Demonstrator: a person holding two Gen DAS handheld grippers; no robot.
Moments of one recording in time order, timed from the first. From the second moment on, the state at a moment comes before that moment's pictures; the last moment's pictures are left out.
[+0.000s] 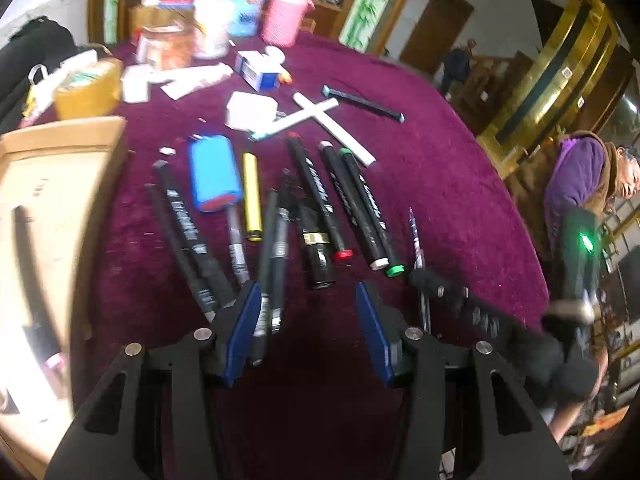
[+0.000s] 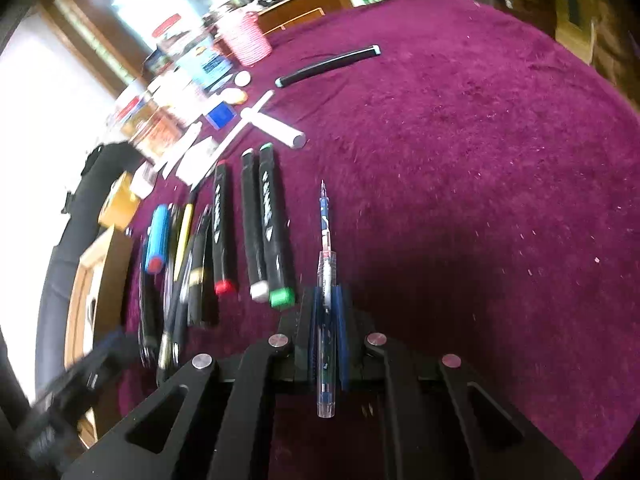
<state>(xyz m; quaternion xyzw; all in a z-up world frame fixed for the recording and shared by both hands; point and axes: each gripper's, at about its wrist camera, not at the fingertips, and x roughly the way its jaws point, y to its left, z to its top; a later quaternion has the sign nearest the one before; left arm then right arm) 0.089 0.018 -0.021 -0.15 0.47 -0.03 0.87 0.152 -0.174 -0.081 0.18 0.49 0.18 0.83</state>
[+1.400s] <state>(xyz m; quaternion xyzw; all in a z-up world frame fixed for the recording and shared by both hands) 0.022 0.082 0.037 -0.22 0.43 0.01 0.87 0.135 -0.128 0.005 0.16 0.41 0.33 0.84</state>
